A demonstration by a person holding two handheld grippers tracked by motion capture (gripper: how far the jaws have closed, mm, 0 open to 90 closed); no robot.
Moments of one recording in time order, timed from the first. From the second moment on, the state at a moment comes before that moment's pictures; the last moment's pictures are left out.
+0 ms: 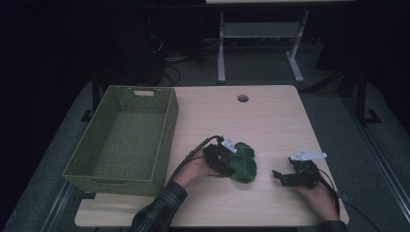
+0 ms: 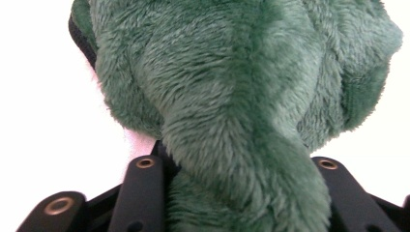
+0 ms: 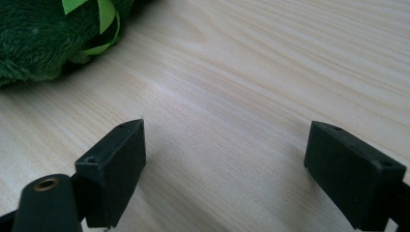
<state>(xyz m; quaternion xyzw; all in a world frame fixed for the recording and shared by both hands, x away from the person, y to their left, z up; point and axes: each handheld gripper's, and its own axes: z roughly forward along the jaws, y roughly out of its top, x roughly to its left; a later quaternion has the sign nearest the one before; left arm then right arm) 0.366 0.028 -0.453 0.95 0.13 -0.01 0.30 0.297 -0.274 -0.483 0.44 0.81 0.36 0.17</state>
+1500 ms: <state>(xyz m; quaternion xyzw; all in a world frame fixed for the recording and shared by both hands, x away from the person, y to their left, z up) 0.364 0.073 -0.351 0.93 0.19 -0.02 0.33 0.297 -0.274 -0.483 0.44 0.81 0.35 0.17</state>
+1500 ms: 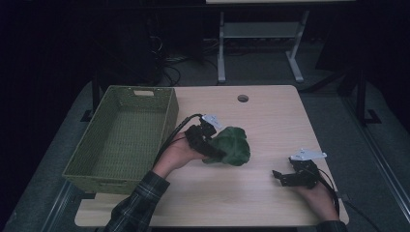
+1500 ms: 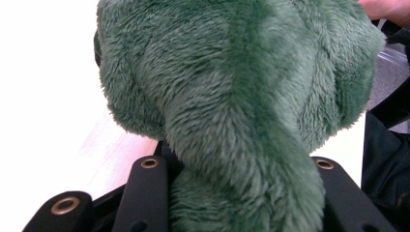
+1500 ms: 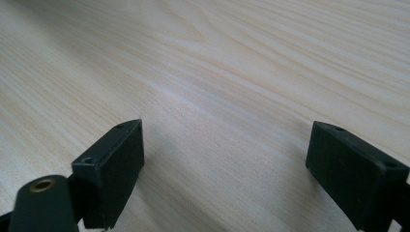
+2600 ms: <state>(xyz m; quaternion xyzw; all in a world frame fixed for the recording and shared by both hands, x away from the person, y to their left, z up) 0.373 0.175 -0.311 0.90 0.28 0.04 0.33 0.297 -0.274 -0.483 0.44 0.81 0.35 0.18</state>
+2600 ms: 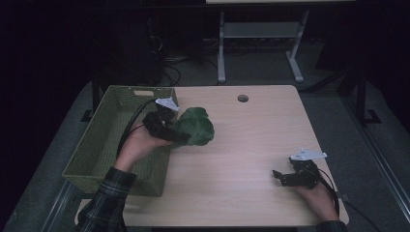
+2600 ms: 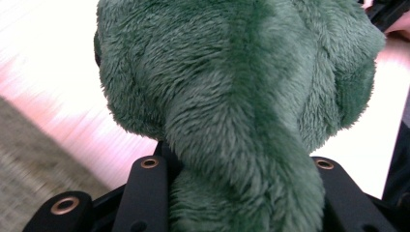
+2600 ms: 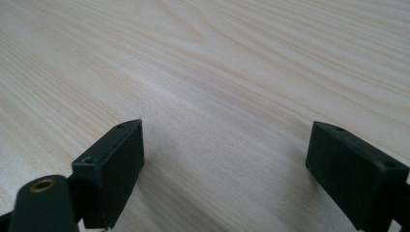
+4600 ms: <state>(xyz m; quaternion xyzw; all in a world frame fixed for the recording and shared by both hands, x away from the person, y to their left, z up) 0.381 0.319 -0.383 0.84 0.45 0.12 0.26 0.297 -0.274 -0.483 0.44 0.81 0.35 0.18</state>
